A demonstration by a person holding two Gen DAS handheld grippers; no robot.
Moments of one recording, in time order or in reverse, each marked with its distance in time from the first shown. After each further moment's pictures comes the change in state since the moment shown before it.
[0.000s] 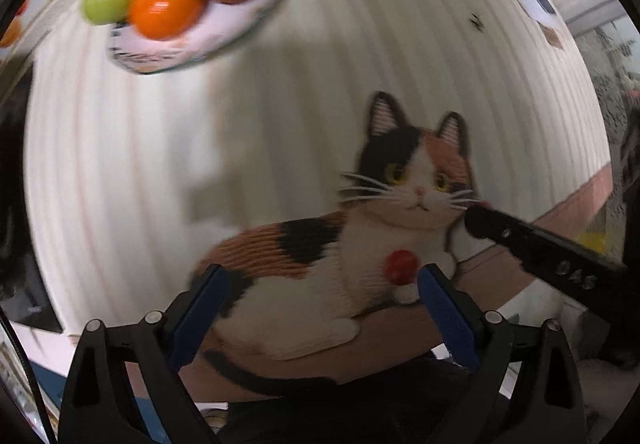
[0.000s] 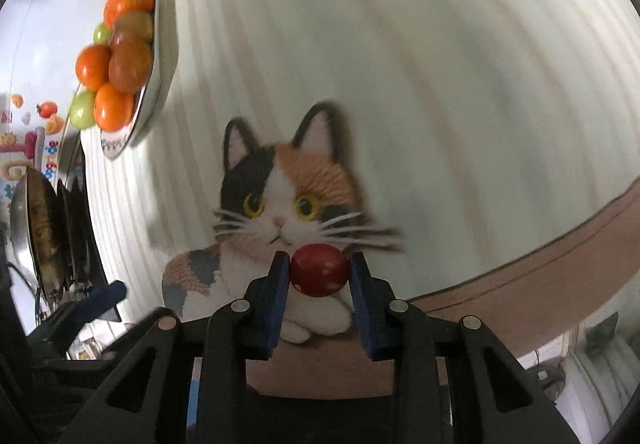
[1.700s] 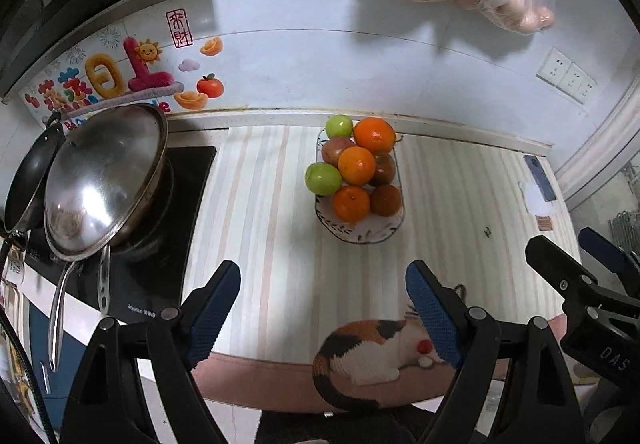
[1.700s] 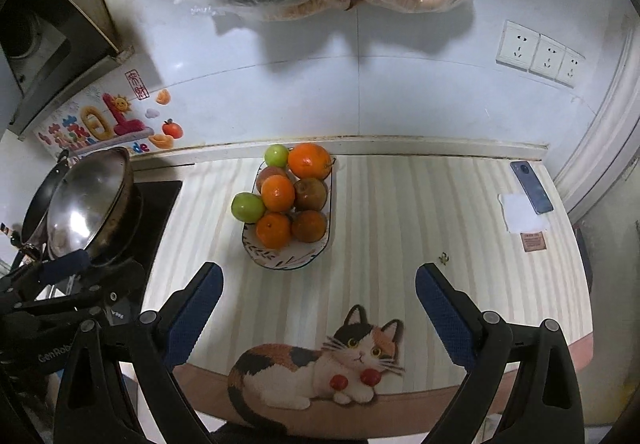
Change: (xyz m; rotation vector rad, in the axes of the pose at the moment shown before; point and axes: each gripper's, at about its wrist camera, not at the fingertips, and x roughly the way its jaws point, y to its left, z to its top) left arm -0.244 0.096 -0.068 -0.281 -0.555 0.144; right arm -0.227 0.213 -0.064 -0.522 -0.561 -0.117
